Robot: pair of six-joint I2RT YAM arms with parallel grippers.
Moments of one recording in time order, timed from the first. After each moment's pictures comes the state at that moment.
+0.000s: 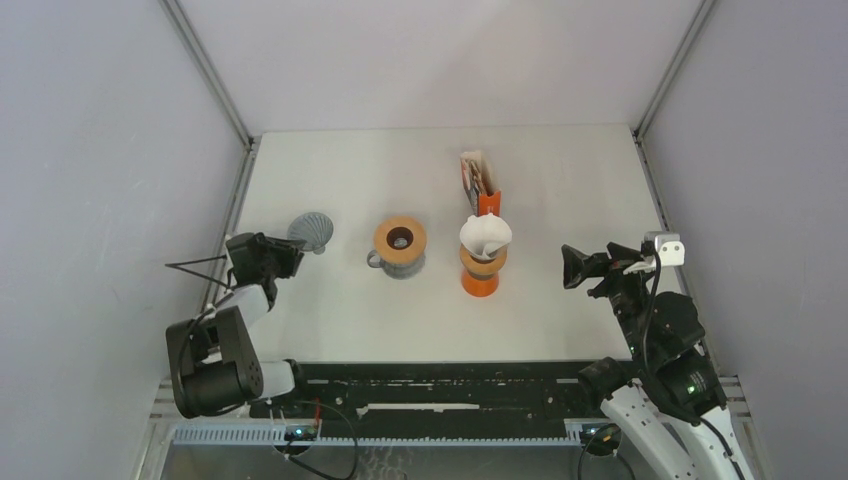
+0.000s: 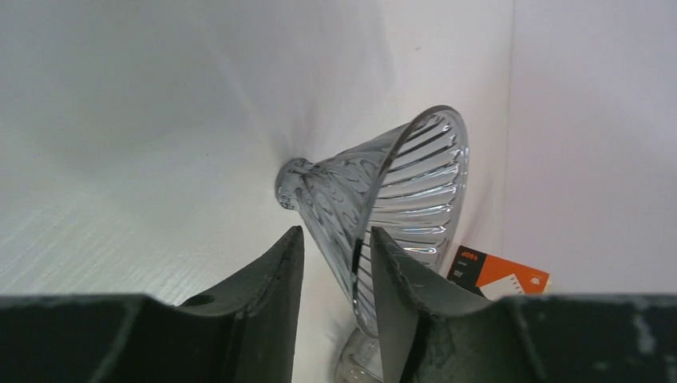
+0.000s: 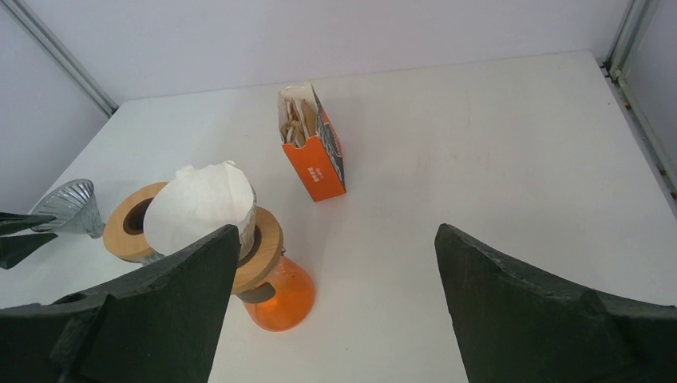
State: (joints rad) left arm 0.30 1.28 0.43 0.25 0.23 -1.08; right arm 0.45 0.24 0.70 -0.49 0.28 0.22
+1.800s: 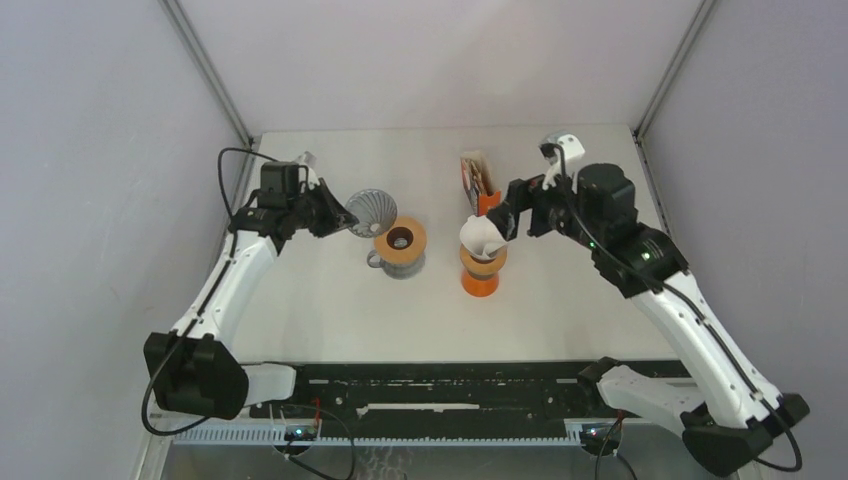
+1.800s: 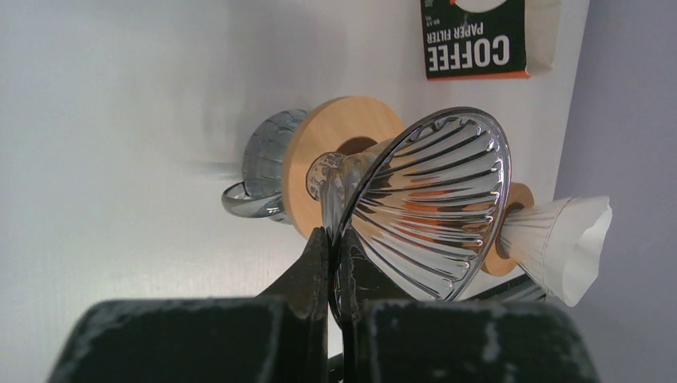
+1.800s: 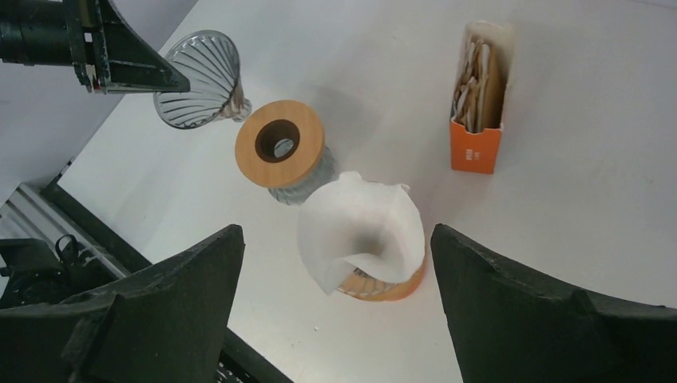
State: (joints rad) left arm -0.12 1.25 1.09 -0.57 0.35 -0.59; right arm 0.52 0.97 1.24 -0.62 -0.12 0.21
